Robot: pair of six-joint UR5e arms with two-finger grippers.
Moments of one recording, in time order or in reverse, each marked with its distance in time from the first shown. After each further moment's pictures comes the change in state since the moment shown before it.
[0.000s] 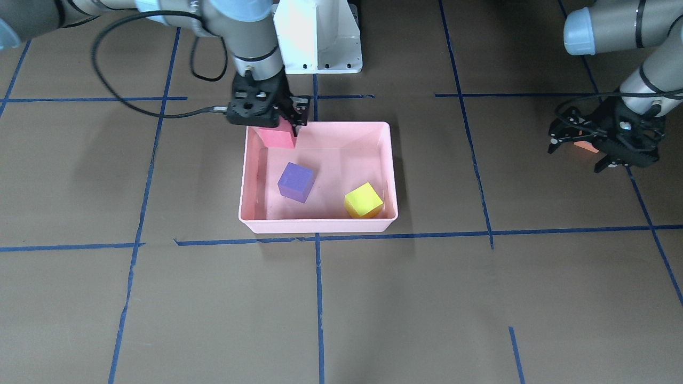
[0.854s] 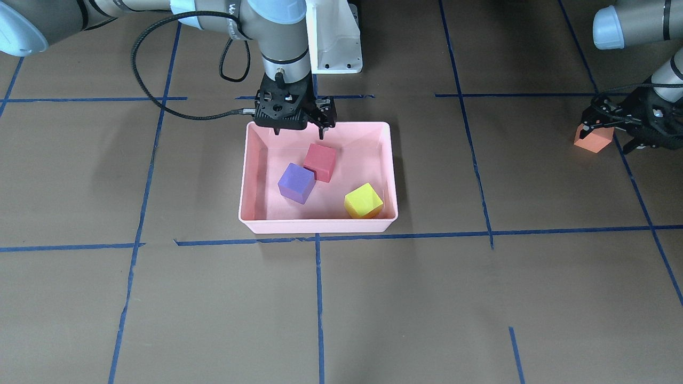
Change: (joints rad) left arm -0.023 0.238 0.008 -0.177 -0.004 0.003; right arm 0.031 0.034 -0.049 0.003 0.005 -0.057
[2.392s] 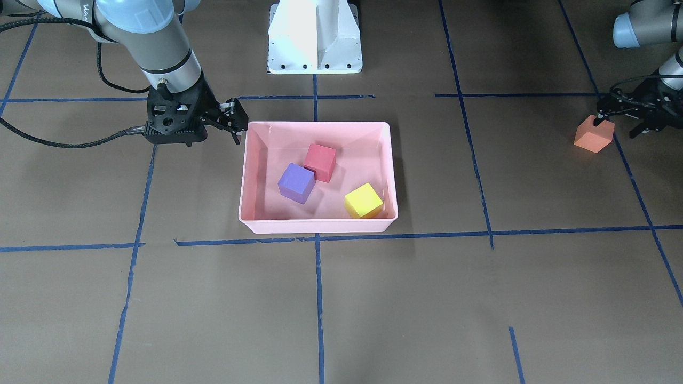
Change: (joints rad) left arm 0.073 0.219 0.247 -0.597 0.001 -0.171; right arm 0.178 -0.249 0.192 -0.003 0.155 -0.302
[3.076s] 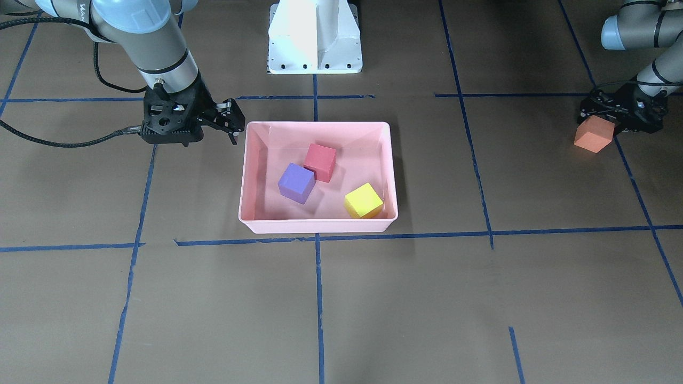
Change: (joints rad) left arm 0.087 -0.004 0.039 0.001 0.004 0.000; right arm 0.001 -0.014 0.004 0.000 -0.004 0.000
